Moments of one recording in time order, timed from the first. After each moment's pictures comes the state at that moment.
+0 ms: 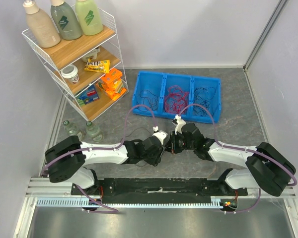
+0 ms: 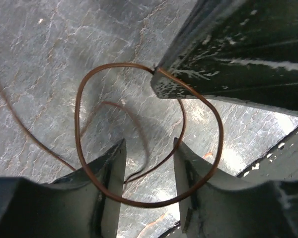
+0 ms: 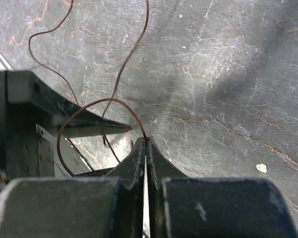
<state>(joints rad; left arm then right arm) -1.13 1.47 0.68 -0.13 -0.11 -0.51 0.76 1.31 0.43 0.25 -0.30 0.66</state>
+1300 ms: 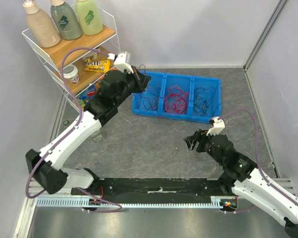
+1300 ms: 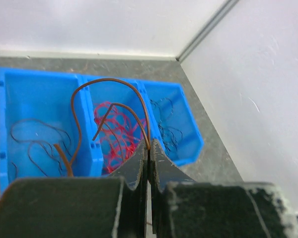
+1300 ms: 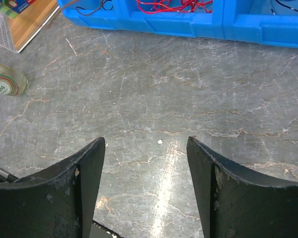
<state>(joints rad) -0.66 1.28 1.29 -0.11 -0.09 -0.54 0.76 0.48 0.40 -0.33 0.26 0.63</state>
